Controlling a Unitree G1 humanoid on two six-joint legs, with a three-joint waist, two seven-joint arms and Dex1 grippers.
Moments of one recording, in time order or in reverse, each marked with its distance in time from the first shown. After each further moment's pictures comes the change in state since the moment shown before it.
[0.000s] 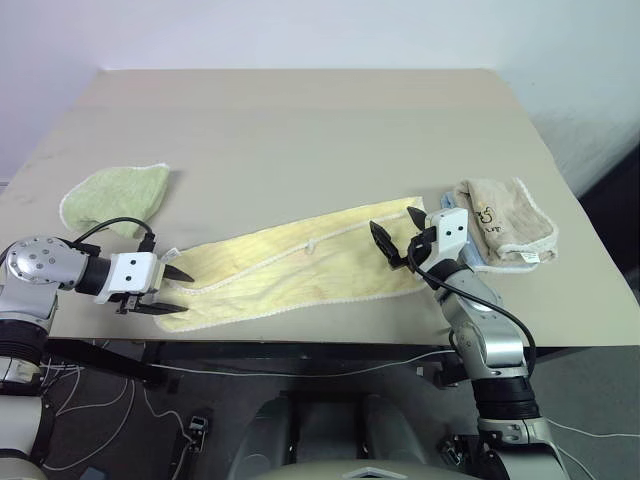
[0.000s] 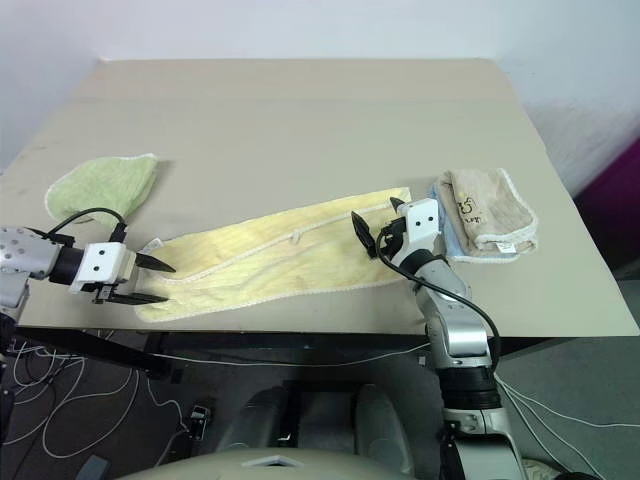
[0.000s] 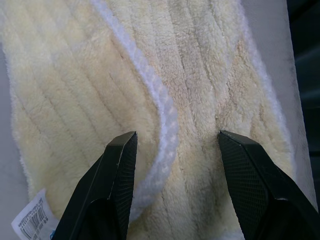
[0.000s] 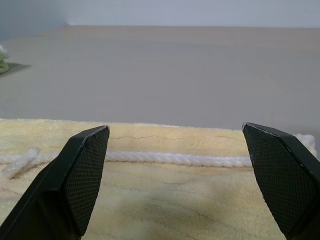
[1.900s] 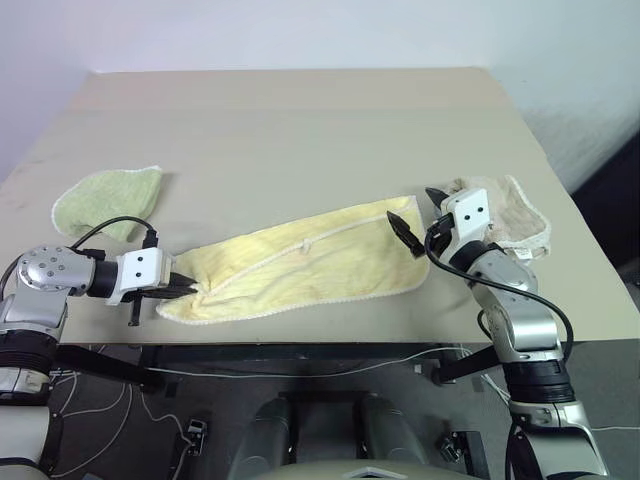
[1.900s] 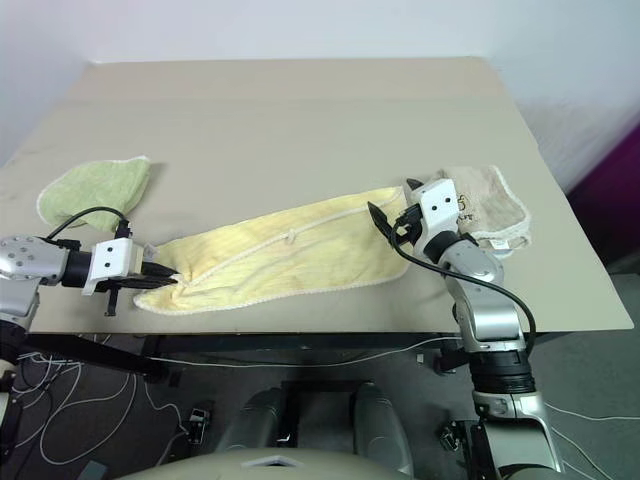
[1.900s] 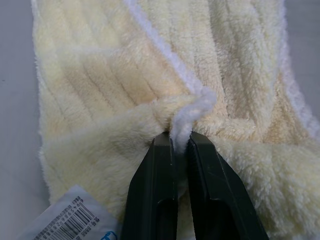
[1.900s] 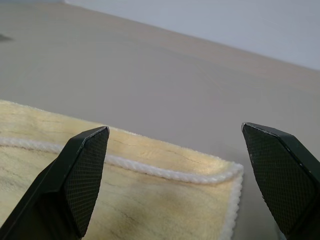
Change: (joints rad) left arm 0.061 -0.046 0.060 -0.067 -0.004 0.106 0.067; right arm -0.069 -0.168 -0.017 0.001 -0.042 0.003 0.080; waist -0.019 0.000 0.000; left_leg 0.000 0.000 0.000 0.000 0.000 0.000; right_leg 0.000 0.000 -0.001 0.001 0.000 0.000
